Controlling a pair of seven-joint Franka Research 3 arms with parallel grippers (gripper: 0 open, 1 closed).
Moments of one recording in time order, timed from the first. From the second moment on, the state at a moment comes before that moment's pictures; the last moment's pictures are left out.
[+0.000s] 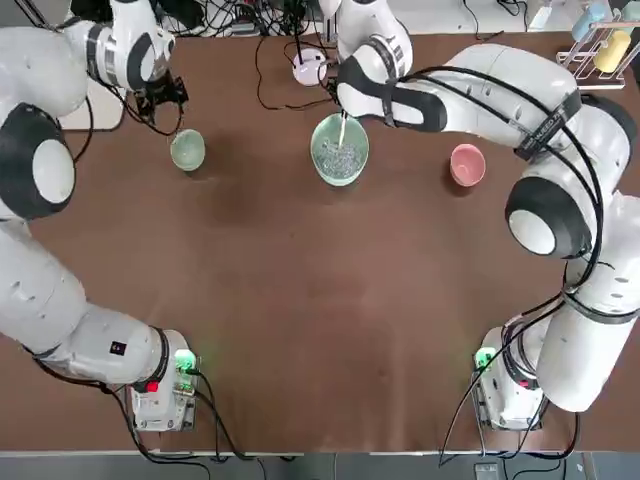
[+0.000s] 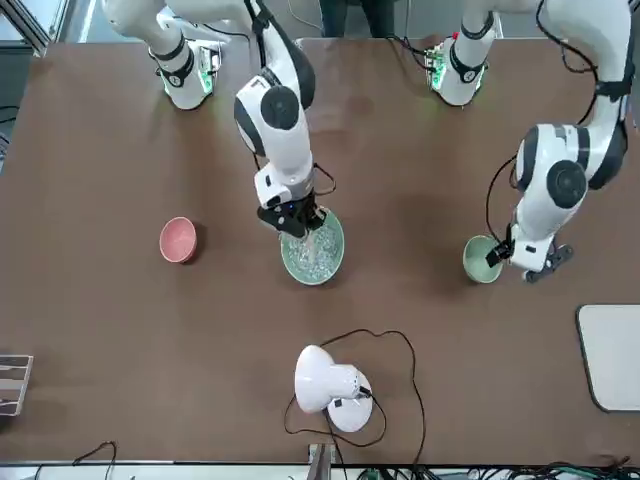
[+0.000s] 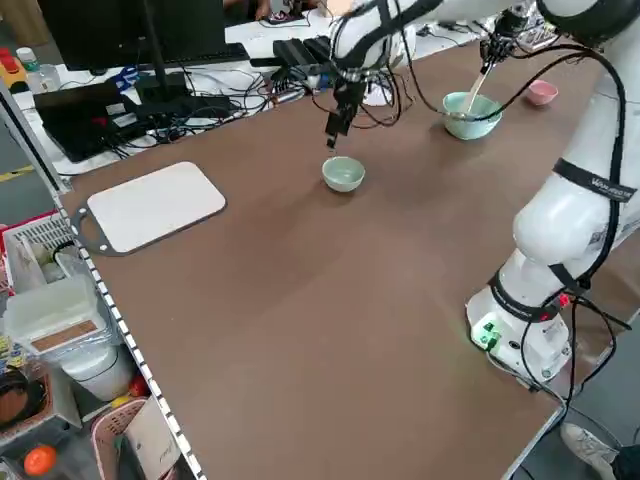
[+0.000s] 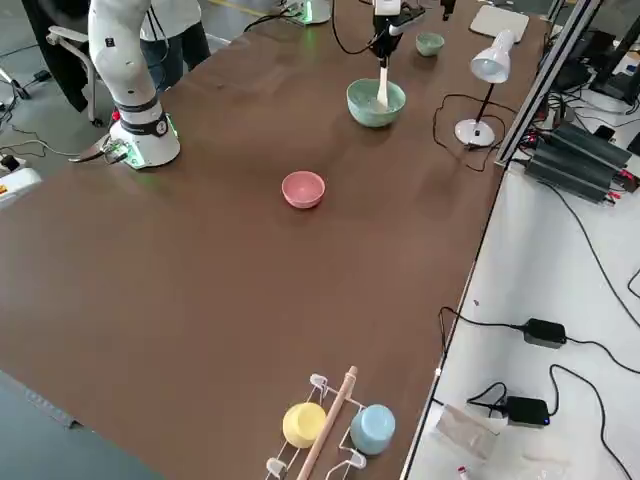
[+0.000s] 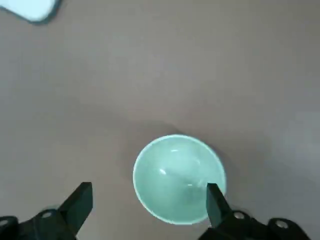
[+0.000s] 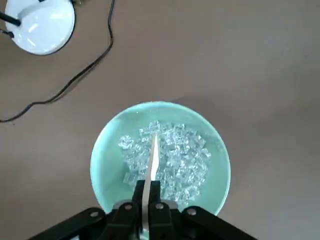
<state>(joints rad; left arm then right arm) -0.21 0.16 0.16 -2.08 0.20 2.27 -0.62 0.82 0.48 -0.10 -1.55 0.01 2.16 1.15</state>
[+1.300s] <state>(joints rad) -0.15 0.12 0.15 -1.39 -0.05 1.48 -0.22 0.86 0.48 -0.09 -1.54 0.03 2.16 1.24</state>
